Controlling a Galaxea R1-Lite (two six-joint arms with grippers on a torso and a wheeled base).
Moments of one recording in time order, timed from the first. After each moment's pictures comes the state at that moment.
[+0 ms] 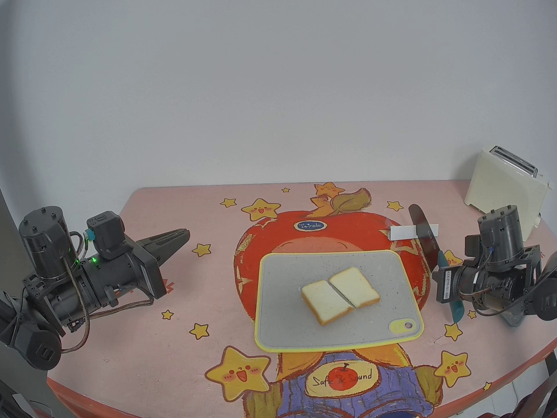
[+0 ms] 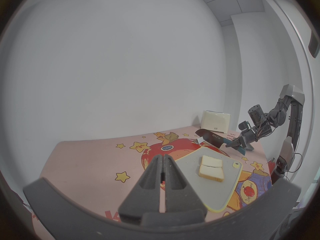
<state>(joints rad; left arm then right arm) -0.33 1.59 -0.37 -1.13 -0.32 -0.07 0.45 1.59 -0.59 -0.26 -0.35 0.29</state>
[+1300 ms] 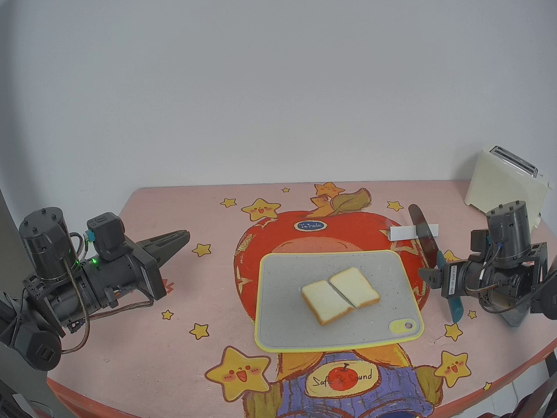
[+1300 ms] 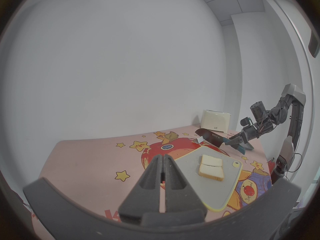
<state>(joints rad) -0.33 1.59 -0.37 -1.13 -0.33 -0.07 0.45 1.53 -0.60 -0.26 -0.35 0.28</state>
